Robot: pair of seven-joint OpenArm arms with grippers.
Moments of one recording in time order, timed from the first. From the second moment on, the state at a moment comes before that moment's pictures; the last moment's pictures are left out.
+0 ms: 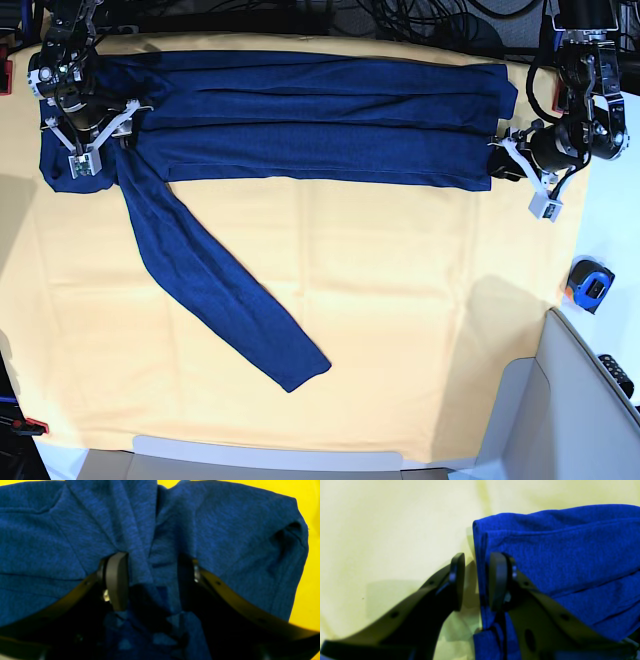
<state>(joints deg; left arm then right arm) 10.6 -28.5 -14.6 91.8 -42.4 -23.3 61.8 -21.0 11.5 26.5 105.0 15.1 27.4 -52.4</state>
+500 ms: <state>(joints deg) 10.6 -28.5 -14.6 91.8 -42.1 -23.4 61.8 -22.9 10.2 26.2 115.2 14.2 23.4 -55.9</state>
